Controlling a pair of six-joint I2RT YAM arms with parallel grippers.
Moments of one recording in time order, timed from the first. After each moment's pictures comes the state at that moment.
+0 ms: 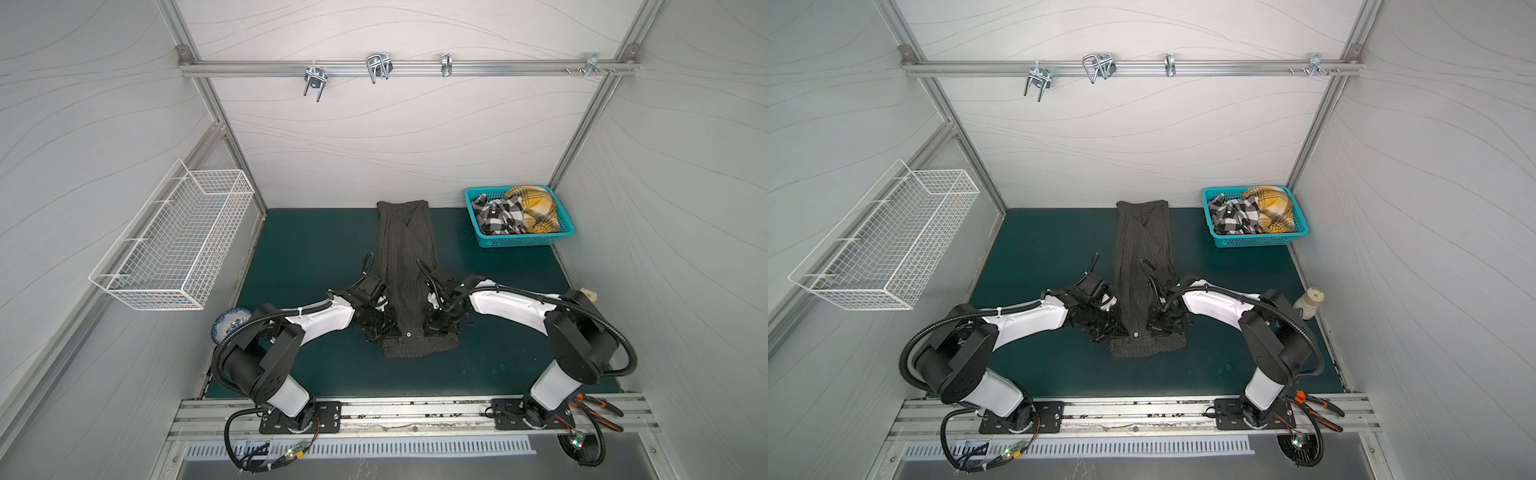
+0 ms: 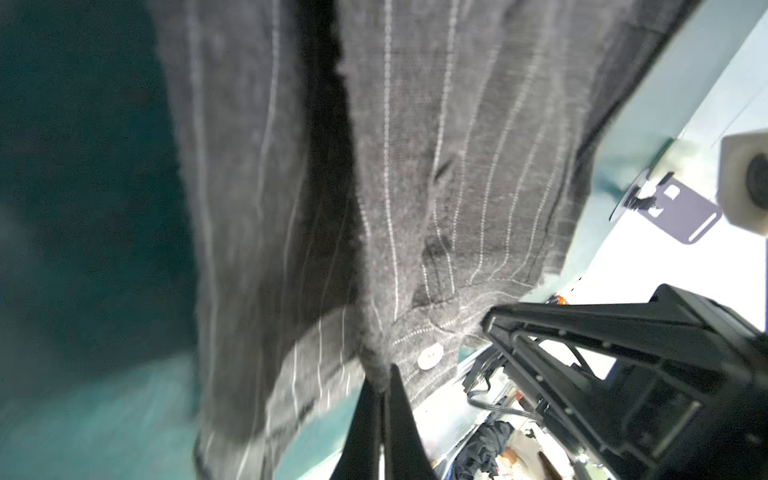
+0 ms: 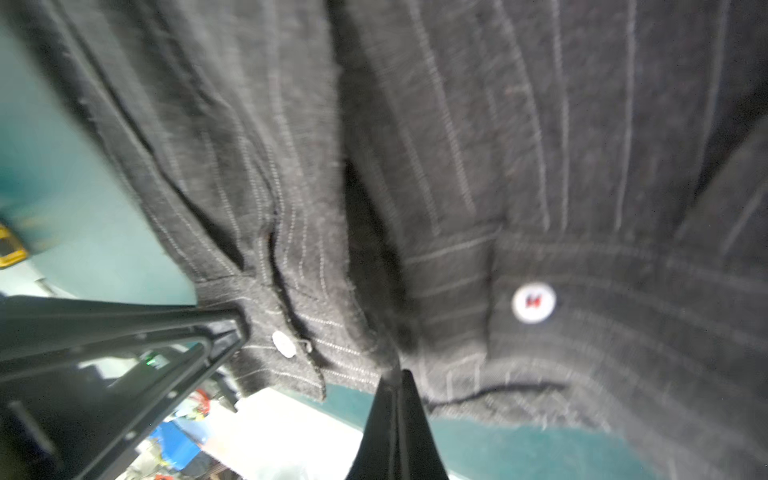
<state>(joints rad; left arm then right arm) -0.60 1.52 0.76 -0.41 0.55 -0.94 0.80 1.64 1.01 -0.69 -0.40 0.82</state>
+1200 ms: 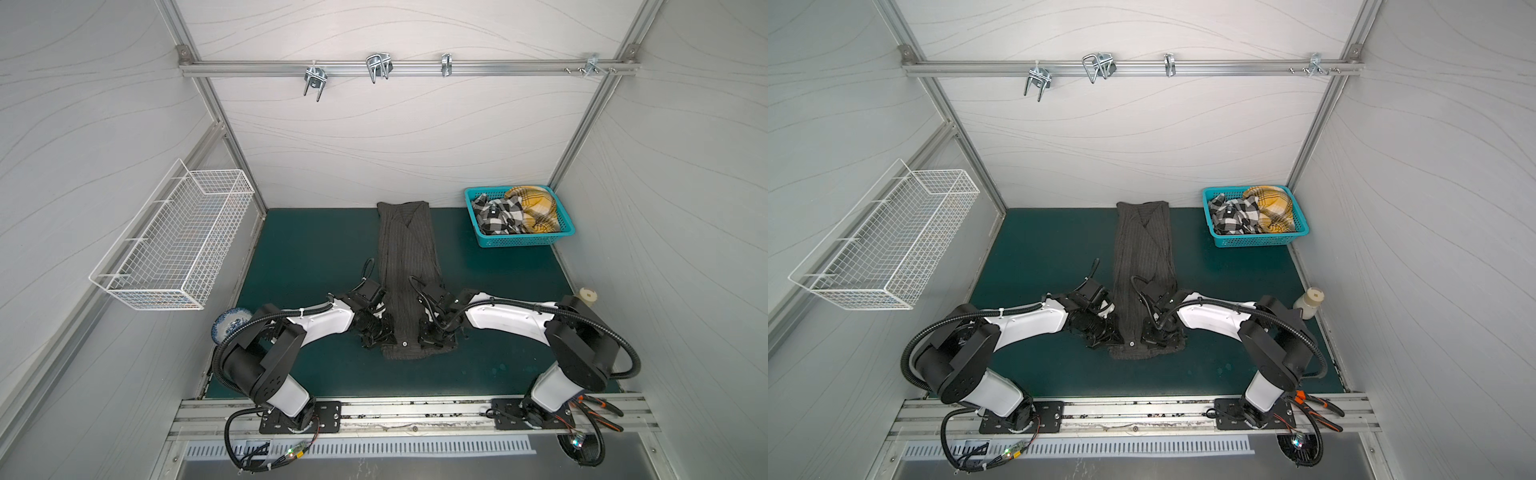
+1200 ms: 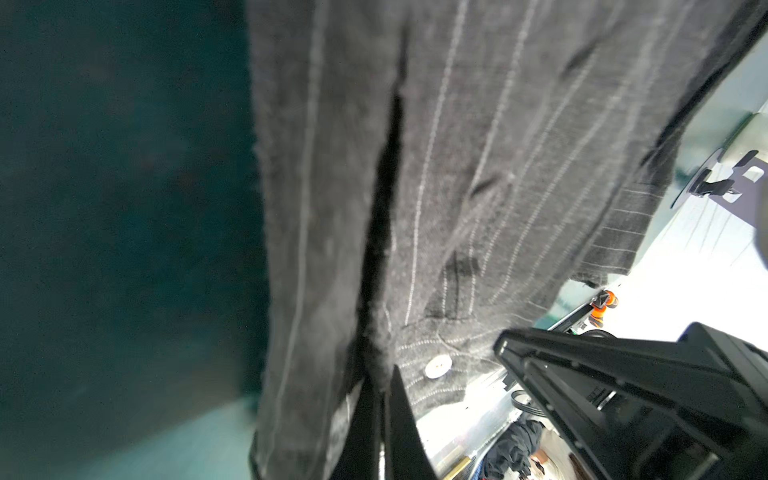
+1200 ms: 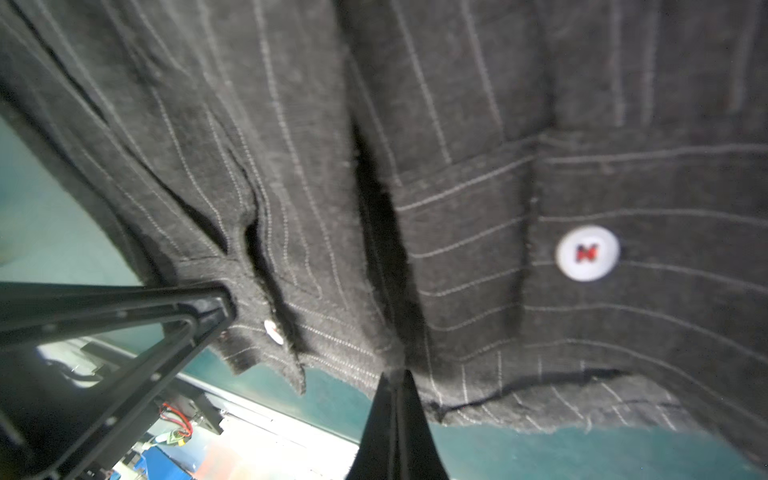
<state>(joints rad) -0.60 1.52 0.72 -0.45 0.50 -0.88 0.92 1.63 0.93 -0.62 -0.31 0.97</state>
